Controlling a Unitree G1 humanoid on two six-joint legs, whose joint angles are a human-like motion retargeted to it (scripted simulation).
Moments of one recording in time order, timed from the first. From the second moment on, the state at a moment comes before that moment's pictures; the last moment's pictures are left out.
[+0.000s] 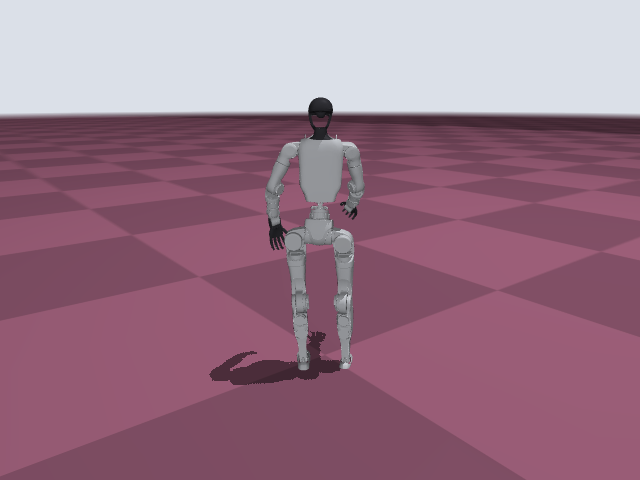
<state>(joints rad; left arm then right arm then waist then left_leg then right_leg) -0.04 0.42 -0.68 0.97 0.36 -0.16 0.08 -0.37 -0.28 0.44 0.96 -0.24 -0.13 -0.53 0.17 -0.04 -0.10 -0.11 -0.08 0.14 -0.06 -0.18 0.04 -0.22 -0.08 -0.10 0.05 -0.13 0.16</state>
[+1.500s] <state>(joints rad) -0.09 0.42 -0.72 0.98 0.22 -0.12 0.14 -0.47 -0.15 0.52 0.93 -0.19 -0.09 -0.65 0.14 -0.08 -0.07 -0.23 -0.06 0.22 -0.08 -0.16 0.04 -0.36 -0.06 -0.05 0.07 -0.08 0.19</state>
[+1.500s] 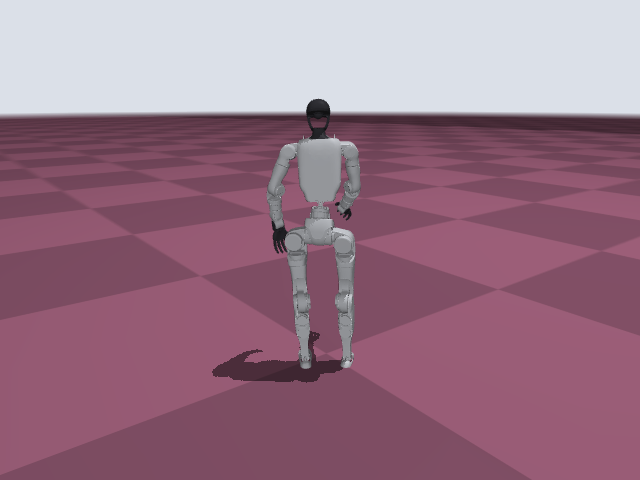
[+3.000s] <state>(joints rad) -0.10 0.51 -0.59 0.78 0.17 -0.13 0.15 -0.55 -0.23 0.43 0.58 -0.21 -0.09 -0.48 0.11 -0.14 0.03 0.01 -0.08 0.18 -0.03 -0.37 0.11 -0.32 -0.20 -0.05 0.28 -0.28 0.15</state>
